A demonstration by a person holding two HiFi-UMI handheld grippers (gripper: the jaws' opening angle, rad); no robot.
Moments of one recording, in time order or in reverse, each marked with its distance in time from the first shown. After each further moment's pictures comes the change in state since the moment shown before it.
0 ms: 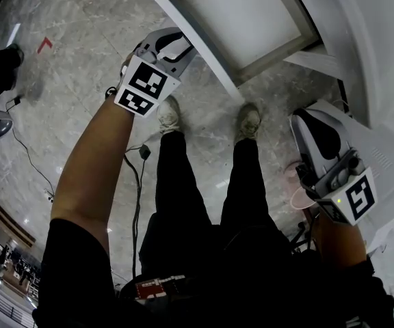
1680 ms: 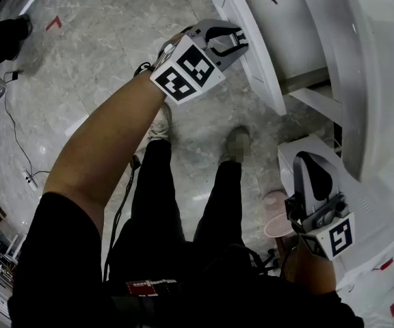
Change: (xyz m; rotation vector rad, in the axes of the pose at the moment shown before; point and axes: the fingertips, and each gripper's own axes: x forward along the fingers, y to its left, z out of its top) left arm 0.066 0.002 0.058 0.012 -0.086 -0.016; right arm -0.021 -0.017 -0.015 -0.002 -0.030 -0.001
